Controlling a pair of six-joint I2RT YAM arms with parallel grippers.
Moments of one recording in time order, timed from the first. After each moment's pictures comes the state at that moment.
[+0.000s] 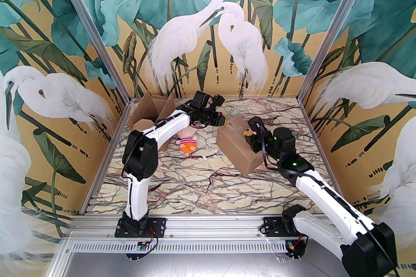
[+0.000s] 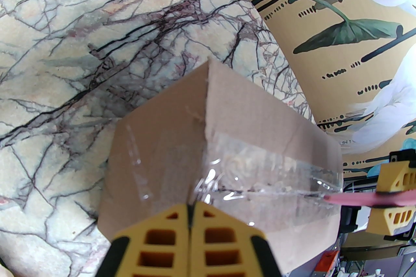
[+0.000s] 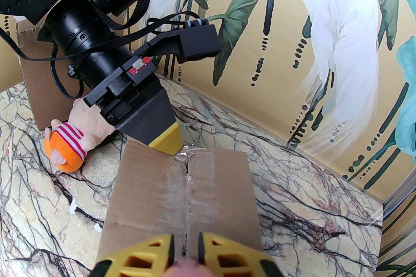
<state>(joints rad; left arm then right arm) -0.53 2.06 1.77 -0.51 0.58 -0.26 0.38 0.97 0.67 -0.02 -0.21 -0.24</state>
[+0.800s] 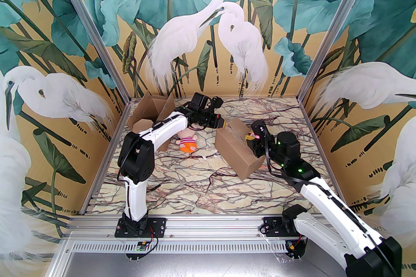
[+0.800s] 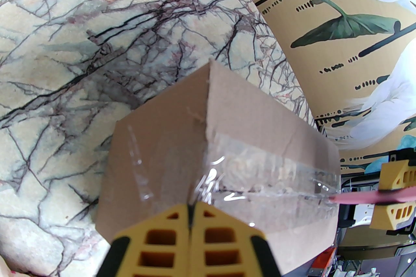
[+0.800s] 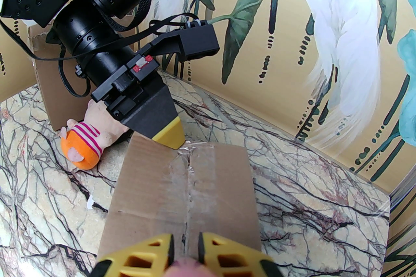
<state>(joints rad) -0.53 2.01 1.70 -0.50 0.58 -0.26 0.38 0.86 0.65 -0.11 -0.24 -0.20</state>
